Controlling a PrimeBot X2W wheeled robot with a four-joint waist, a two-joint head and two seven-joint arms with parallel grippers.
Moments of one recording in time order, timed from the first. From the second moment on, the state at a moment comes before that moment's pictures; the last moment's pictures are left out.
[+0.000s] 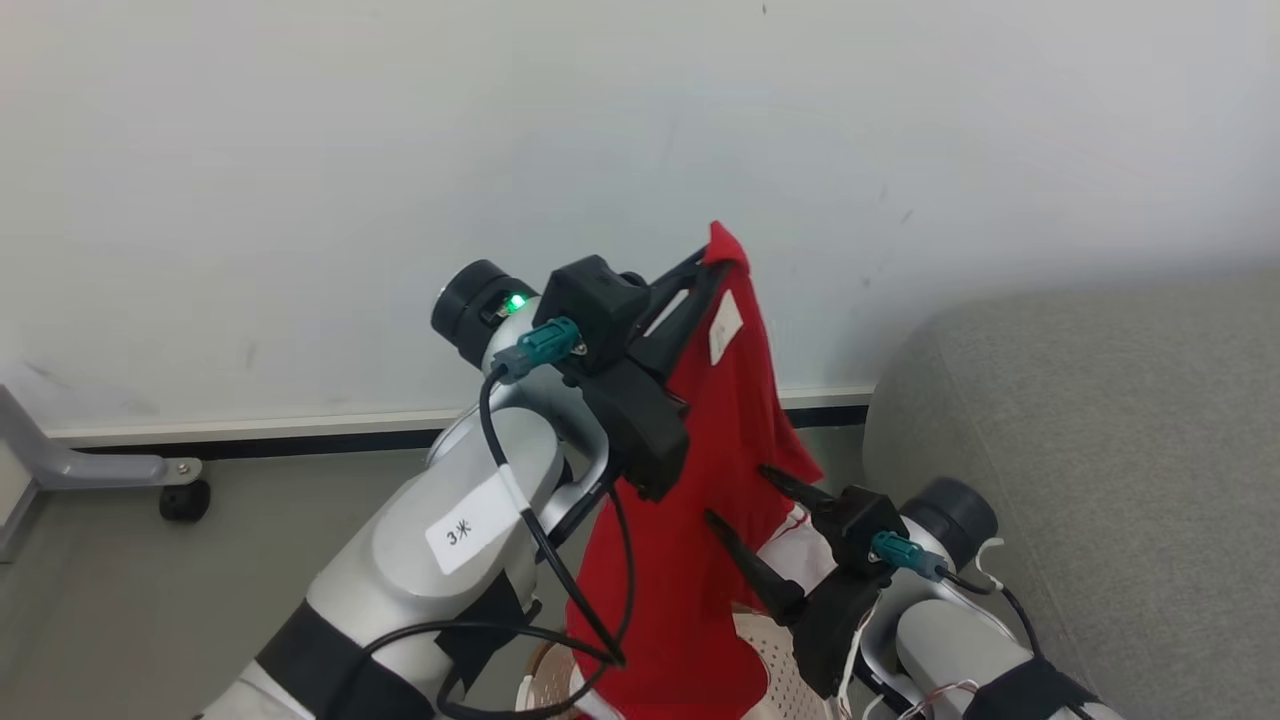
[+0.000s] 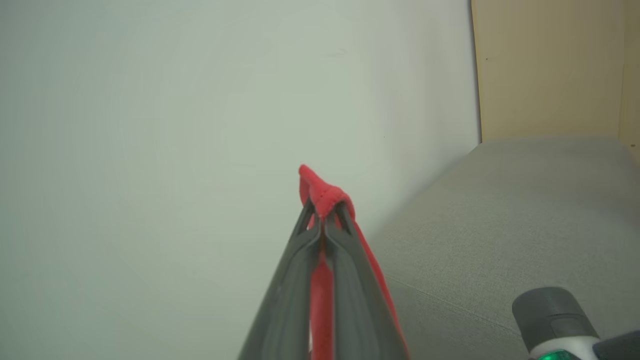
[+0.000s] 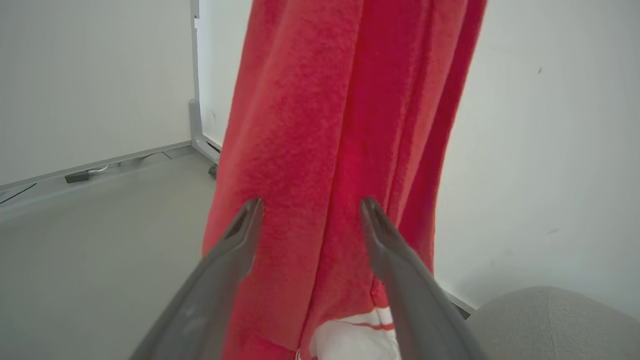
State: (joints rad) left arm -0.86 0.03 -0.76 0.63 -0.51 -0.13 -0.19; right arm -0.59 -0.12 0.81 0.75 0.29 0.12 -0.26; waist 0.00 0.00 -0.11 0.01
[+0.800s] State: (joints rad) left arm -0.88 0.04 -0.83 0.59 -0.60 -0.10 -0.14; right arm -0.73 -0.07 1.04 0.89 0.46 0.12 -0.26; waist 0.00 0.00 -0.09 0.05
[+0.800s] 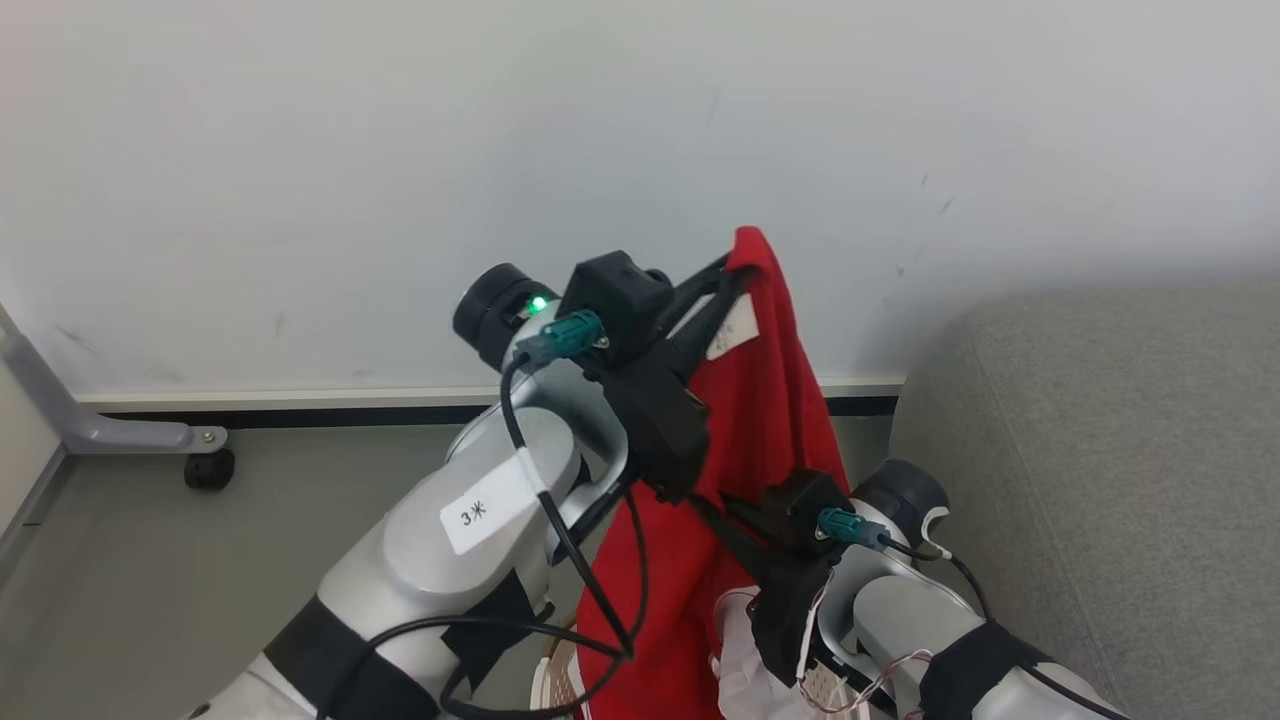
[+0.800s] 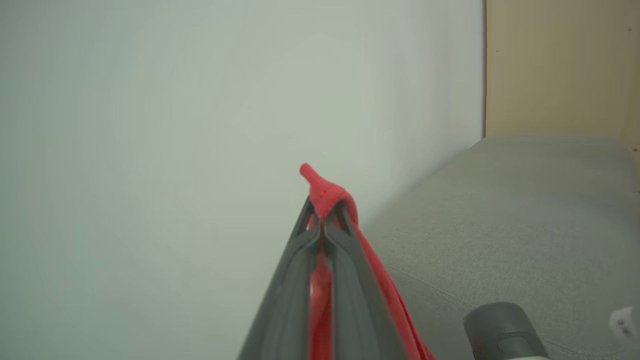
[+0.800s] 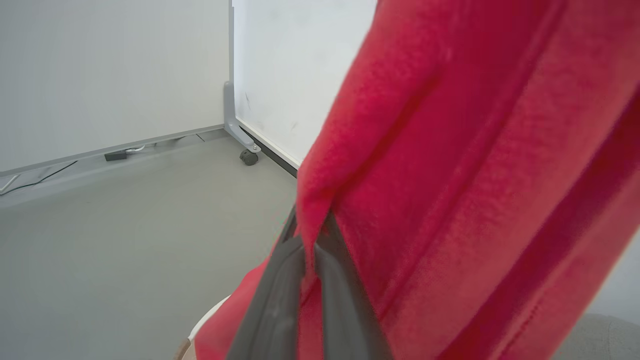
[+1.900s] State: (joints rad) left arm -0.59 0.09 -0.76 0.68 -0.64 -0.02 -0.23; right arm -0.63 -0.36 0.86 0.65 0.62 0.11 -0.26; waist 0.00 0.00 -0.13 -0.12
